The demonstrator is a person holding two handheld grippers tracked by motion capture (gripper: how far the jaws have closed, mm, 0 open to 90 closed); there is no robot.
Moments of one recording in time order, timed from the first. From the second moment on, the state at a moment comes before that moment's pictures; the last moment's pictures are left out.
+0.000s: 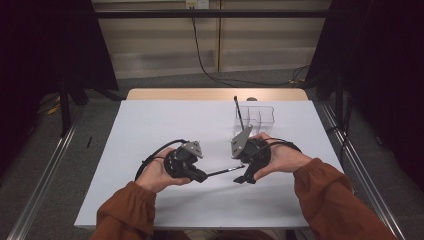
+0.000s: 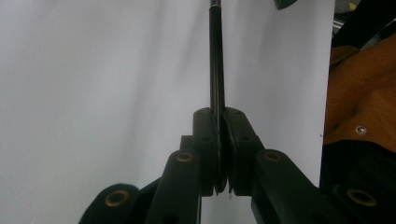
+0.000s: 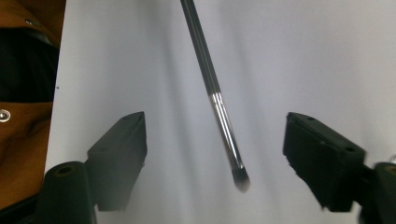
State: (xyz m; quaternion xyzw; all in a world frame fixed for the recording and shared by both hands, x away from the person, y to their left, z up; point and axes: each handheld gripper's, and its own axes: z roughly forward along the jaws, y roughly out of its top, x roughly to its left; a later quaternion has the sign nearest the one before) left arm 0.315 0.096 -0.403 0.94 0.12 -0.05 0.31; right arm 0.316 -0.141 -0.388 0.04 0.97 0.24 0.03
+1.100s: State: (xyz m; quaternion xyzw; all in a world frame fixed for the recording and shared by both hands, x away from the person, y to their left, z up) left arm 0.304 0.142 -0.404 0.91 0.18 -0.04 0.38; right arm 0.300 -0.199 -0.405 0.15 0.91 0.38 0.06
